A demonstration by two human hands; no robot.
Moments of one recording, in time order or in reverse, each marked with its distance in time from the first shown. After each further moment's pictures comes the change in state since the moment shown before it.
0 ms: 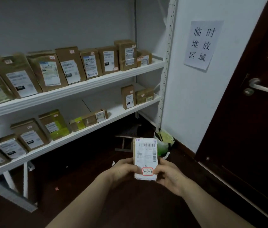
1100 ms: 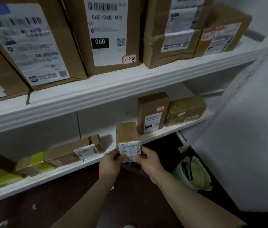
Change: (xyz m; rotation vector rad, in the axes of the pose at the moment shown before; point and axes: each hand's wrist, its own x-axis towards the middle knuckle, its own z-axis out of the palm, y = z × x) left_hand 0.492 0.126 -0.263 0.252 0.814 -0.042; right_hand 0.612 -0.156 0.028 -0.571 0.003 -0.009
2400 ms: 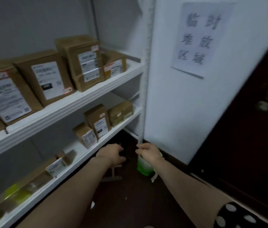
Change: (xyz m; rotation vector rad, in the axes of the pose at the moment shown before) left_hand -0.177 0.117 -0.008 0.997 -0.546 0.690; right_hand -0.252 -0.006 -0.099 0.184 0.455 0.122
